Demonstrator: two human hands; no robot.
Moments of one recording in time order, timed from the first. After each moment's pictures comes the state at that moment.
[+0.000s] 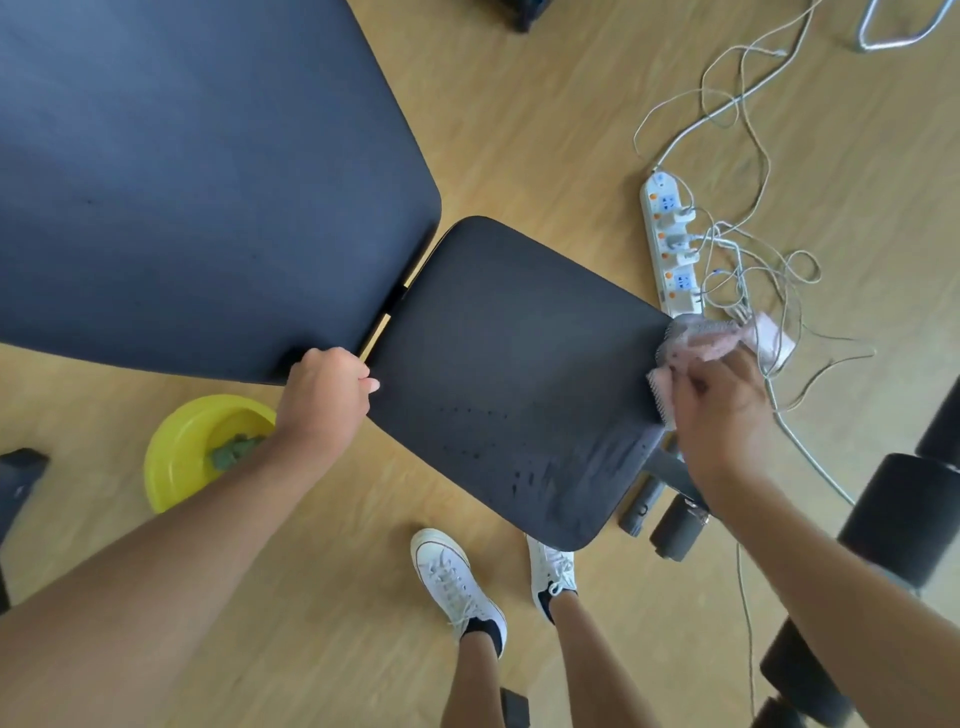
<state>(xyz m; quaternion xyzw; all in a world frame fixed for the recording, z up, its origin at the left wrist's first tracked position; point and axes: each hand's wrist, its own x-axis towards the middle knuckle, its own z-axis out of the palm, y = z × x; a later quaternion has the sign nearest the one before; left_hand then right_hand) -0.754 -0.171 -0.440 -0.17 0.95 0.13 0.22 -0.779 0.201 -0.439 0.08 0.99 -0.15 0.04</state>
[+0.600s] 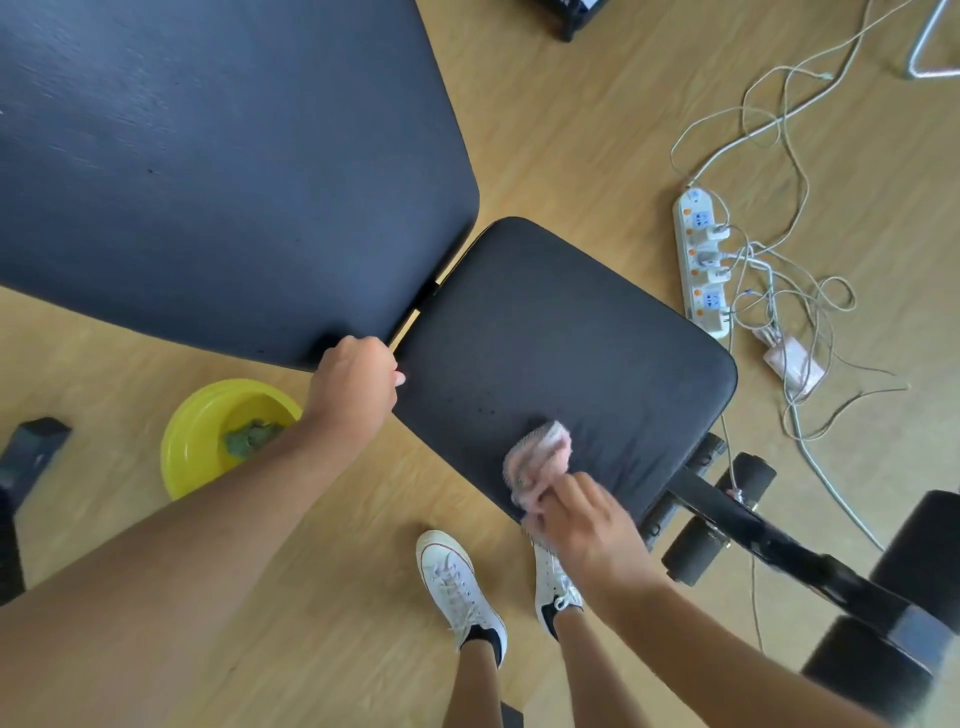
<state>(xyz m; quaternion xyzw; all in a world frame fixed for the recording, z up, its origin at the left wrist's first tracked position) -0.757 -0.170 -0.431 -0.15 0.94 0.11 0.27 -0.669 0.110 -0.450 -0.29 0.93 -0.20 0.11</state>
